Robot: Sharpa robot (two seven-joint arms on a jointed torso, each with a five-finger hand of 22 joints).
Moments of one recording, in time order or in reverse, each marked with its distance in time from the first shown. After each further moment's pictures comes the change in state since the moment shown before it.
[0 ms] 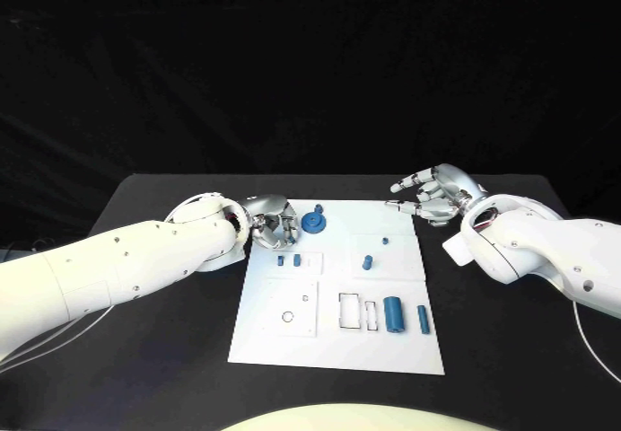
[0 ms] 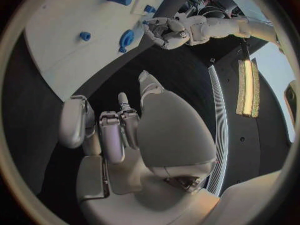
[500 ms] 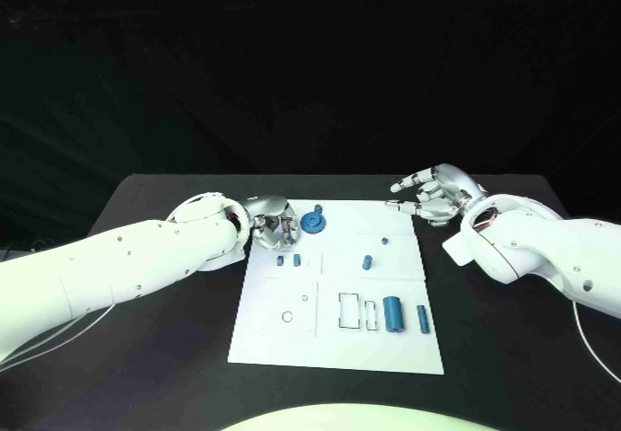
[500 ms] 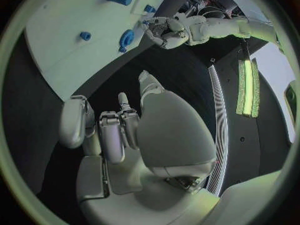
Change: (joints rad) left arm 0.006 0.010 -0.011 -0.014 -0.004 0.008 -0.004; left_hand -0.010 -0.010 0.000 0.000 0.001 0.000 0.000 0.000 0.001 0.013 -0.012 0.000 0.003 0.000 0.000 0.000 -0.001 0.000 0.000 0.000 0.000 0.000; right arm 0.000 0.001 0.000 -0.001 0.000 -0.001 0.000; right_hand 0.000 0.000 0.000 0.000 0.000 0.000 0.000 0.000 0.000 0.000 0.000 0.000 0.001 0.000 0.000 0.000 0.000 0.000 0.000 0.000 0.000 0.000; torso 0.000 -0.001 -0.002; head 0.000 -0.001
